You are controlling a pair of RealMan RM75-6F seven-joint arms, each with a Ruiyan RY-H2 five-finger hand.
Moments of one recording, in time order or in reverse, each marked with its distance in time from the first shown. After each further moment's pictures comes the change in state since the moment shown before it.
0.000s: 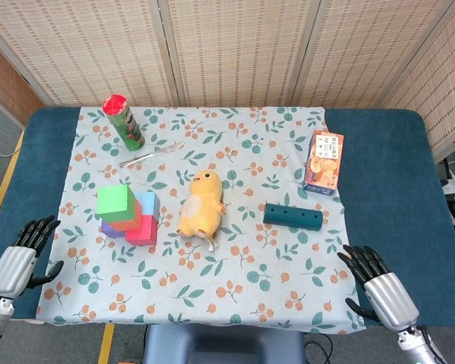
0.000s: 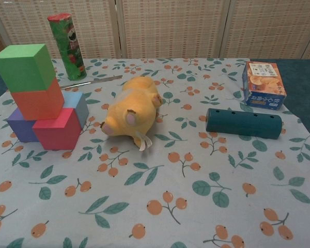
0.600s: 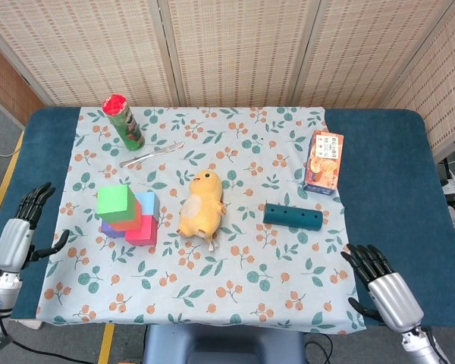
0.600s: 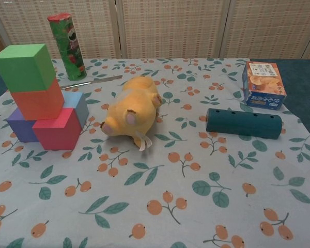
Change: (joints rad) left arm -0.087 -0.015 -0.140 -0.049 -0.030 0.025 -0.214; right arm -0.008 0.019 0.005 -0.016 -0.003 0.022 -0.005
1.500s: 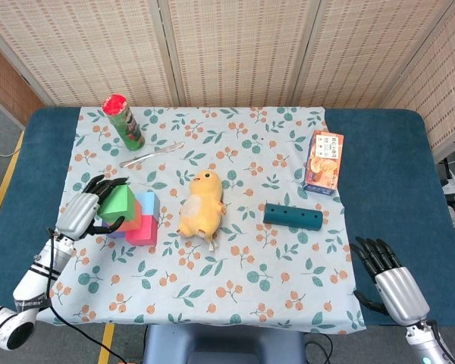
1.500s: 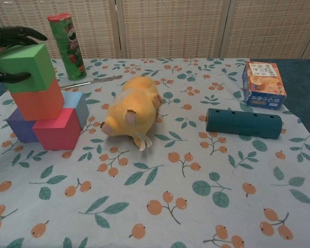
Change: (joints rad) left arm -0.252 0.037 -0.052 -0.194 -0.124 -0.399 0.209; right arm 0.000 0.013 0.029 -0.015 0.057 -0.018 0.011
